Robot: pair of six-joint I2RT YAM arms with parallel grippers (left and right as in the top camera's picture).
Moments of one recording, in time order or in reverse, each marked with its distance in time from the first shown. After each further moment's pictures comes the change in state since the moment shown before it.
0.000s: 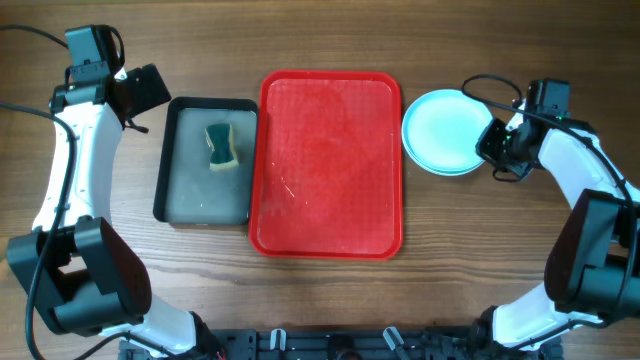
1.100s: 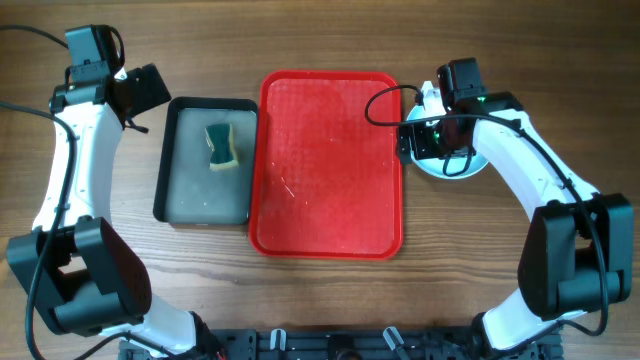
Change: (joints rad) left arm 0.000 0.000 0.000 0.000 0.000 0.000; right arm 0.377 0.000 0.153 -0.192 0.051 -0.335
